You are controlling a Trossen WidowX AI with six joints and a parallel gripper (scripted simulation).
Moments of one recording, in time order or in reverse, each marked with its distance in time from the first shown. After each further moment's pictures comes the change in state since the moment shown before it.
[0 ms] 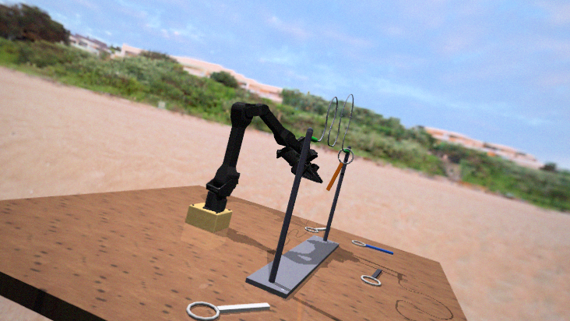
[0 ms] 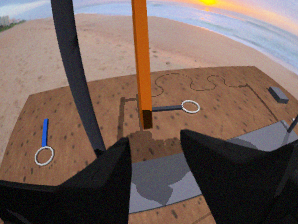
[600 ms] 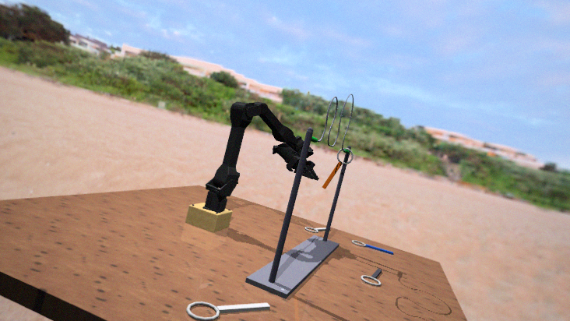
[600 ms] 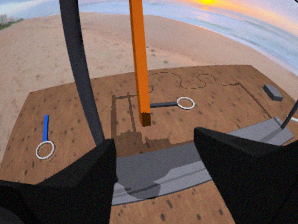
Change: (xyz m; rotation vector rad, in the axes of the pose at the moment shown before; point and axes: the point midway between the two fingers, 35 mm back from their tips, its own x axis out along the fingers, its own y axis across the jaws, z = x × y) arm -0.023 -0.002 -0.002 -0.003 0.011 -0.012
